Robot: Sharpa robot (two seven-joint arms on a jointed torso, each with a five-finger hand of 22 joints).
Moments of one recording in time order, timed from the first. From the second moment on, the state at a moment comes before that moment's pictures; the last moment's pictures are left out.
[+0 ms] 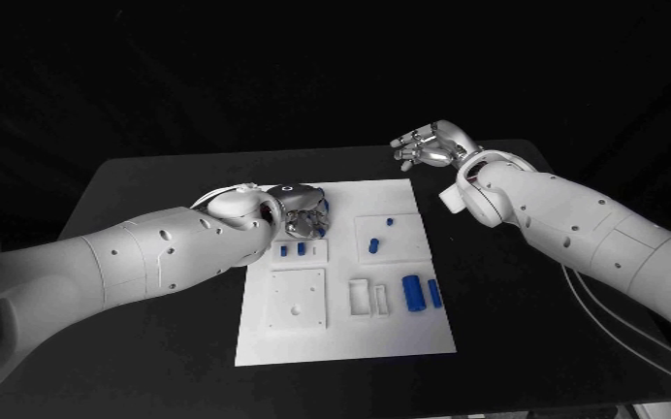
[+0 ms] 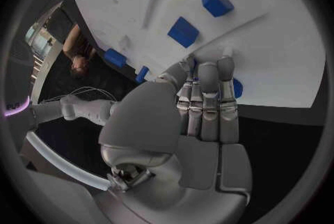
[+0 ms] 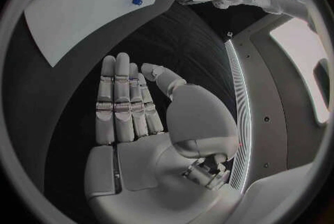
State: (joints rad) left arm 1.28 -0.50 -0.22 1.13 -1.44 -0.19 0.03; left_hand 1.44 0.00 0.27 -0.13 0.18 1.18 0.10 0.06 0.07 1.29 0.04 0.05 0.06 1.28 -0.03 1.09 0.45 0.11 1.23 -0.05 0.41 1.31; right arm 1.08 -0.59 0.27 0.99 -0.92 -0.23 0.21; right_hand 1.17 -0.02 0.42 -0.28 0.53 1.04 0.14 0.07 0.07 1.25 0.07 0.12 0.06 1.34 0.01 0.19 0.40 0.08 1.18 -0.01 0.13 0.50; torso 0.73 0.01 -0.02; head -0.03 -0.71
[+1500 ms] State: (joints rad) left arm 1.27 -0.67 -0.14 1.25 -1.32 -0.14 0.01; left_hand 1.44 0.00 0.26 -0.13 0.18 1.17 0.10 0.06 0.07 1.29 0.05 0.05 0.06 1.29 -0.04 1.08 0.45 0.09 1.23 -0.05 0.42 1.31; right arm 1.08 -0.60 0.27 0.98 -0.92 -0.24 0.22; right_hand 1.17 -0.02 0.42 -0.28 0.53 1.04 0.14 0.07 0.07 1.25 0.07 0.12 0.06 1.34 0.01 0.19 0.40 0.08 1.17 -0.01 0.14 0.49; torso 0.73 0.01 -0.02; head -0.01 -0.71
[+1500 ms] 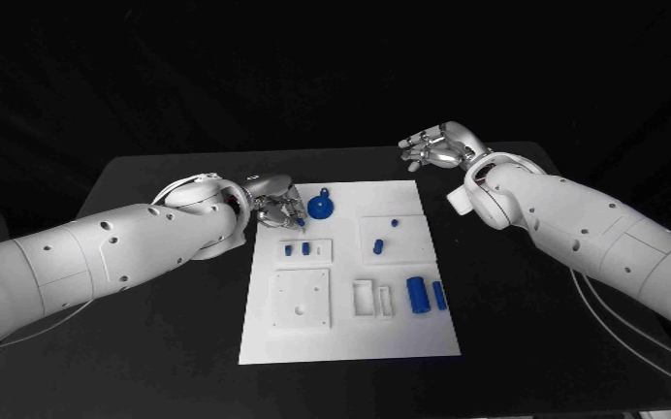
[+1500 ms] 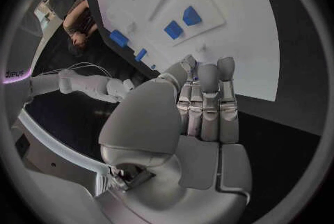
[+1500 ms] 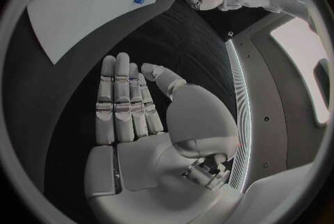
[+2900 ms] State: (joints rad) left arm 1.27 -0.64 -0.14 1.21 -1.37 -0.08 0.00; left_hand 1.44 0.00 0.26 -0.13 0.18 1.17 0.10 0.06 0.07 1.28 0.05 0.05 0.06 1.29 -0.04 1.08 0.46 0.10 1.23 -0.05 0.42 1.31; right arm 1.08 -0.60 0.27 0.98 -0.92 -0.24 0.22; right_hand 1.17 -0.02 0.42 -0.28 0.53 1.04 0.14 0.07 0.07 1.25 0.07 0.12 0.06 1.34 0.01 0.19 0.40 0.08 1.17 -0.01 0.14 0.49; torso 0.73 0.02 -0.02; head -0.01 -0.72
